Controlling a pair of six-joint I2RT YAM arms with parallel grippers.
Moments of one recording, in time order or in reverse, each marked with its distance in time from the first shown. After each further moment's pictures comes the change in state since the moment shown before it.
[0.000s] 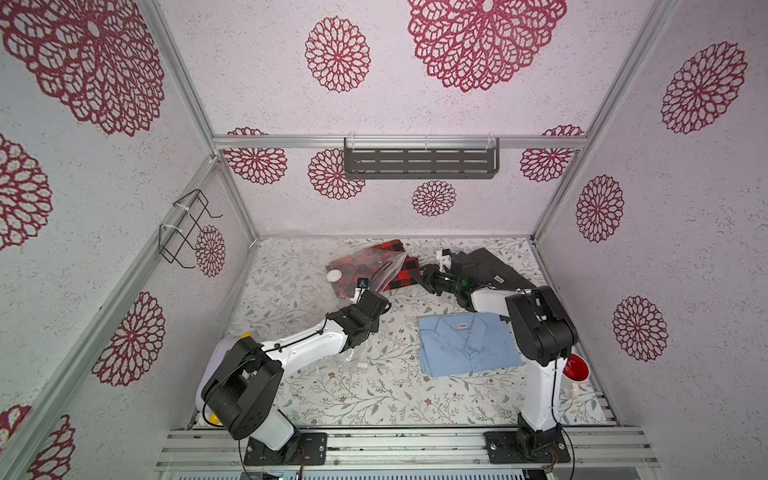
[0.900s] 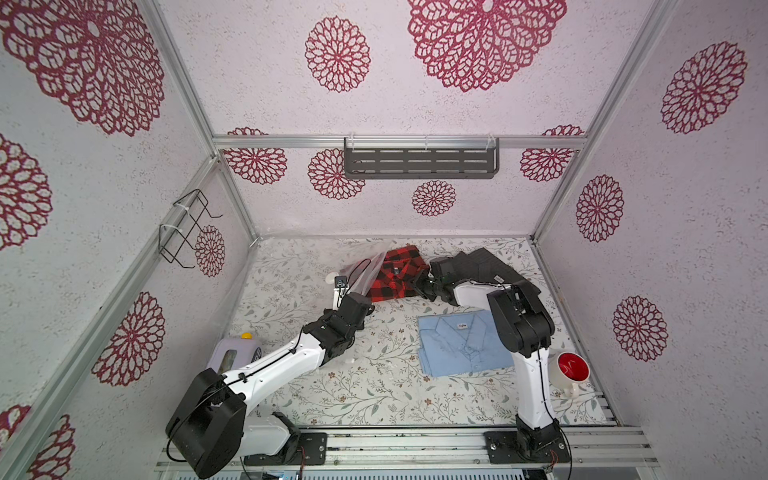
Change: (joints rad) left arm 0.029 -0.204 -0.103 0.026 -0.100 -0.033; right arm 0.043 0.035 0.048 -0.321 0.322 -0.056
